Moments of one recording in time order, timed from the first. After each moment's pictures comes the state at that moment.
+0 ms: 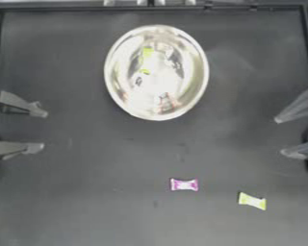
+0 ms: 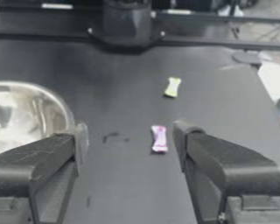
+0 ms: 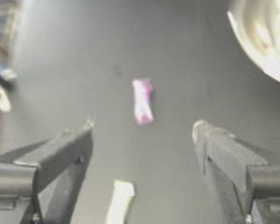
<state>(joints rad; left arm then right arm) 0.04 -1.08 1.10 0.09 0.10 -0.15 -0.13 -0.98 0.88 0.20 0.80 0.06</state>
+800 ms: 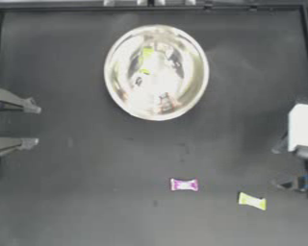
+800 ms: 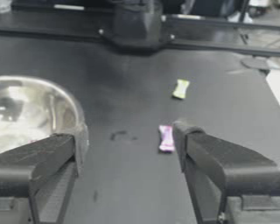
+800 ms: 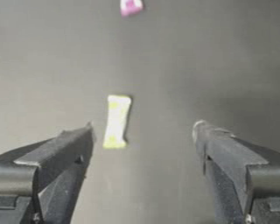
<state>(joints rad) 0.07 -1.13 1.13 0.09 0.12 -0.17 0.32 -0.65 0.81 -0.15 1.00 0.62</state>
